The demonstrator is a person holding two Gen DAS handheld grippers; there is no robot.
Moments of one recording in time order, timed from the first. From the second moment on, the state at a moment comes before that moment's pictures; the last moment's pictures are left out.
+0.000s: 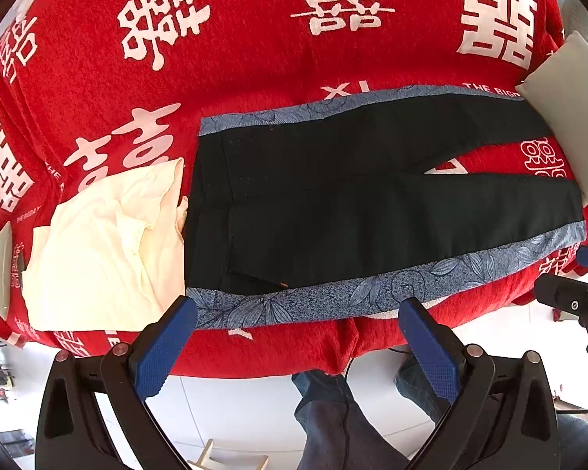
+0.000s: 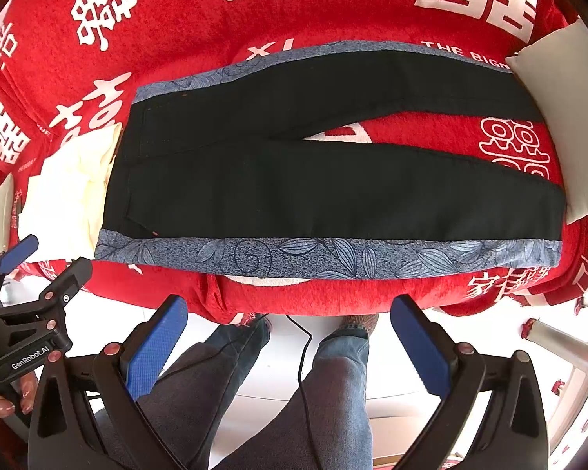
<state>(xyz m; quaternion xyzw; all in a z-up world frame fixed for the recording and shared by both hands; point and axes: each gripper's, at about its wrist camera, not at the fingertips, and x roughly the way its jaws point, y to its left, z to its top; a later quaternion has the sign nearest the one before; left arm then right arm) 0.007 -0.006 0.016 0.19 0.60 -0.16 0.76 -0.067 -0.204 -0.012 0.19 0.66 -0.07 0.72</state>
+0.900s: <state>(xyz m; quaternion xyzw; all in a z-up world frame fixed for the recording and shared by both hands) -0.008 -0.028 0.018 0.07 0.62 -0.11 0.77 -0.073 -0.257 -0.016 0.23 0.65 0.00 0.73</state>
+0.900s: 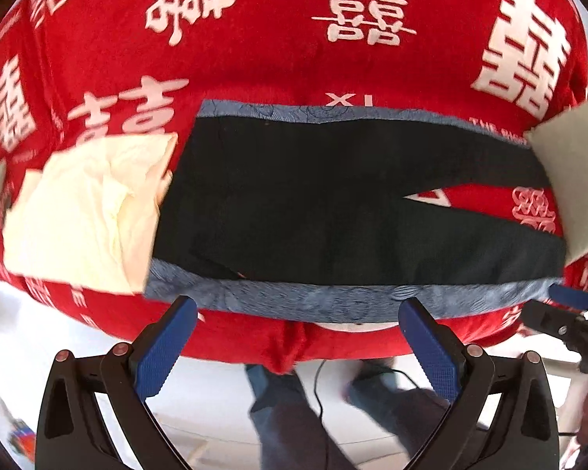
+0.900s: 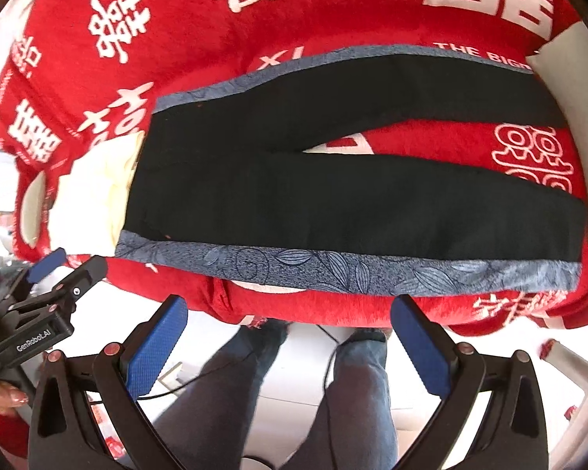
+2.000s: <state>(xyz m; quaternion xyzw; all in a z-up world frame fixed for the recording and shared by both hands) 0.006 0.103 -0.161 -0.19 0.67 -0.14 0.70 -0.074 -0.156 -0.251 0.58 0.54 0.10 0.61</state>
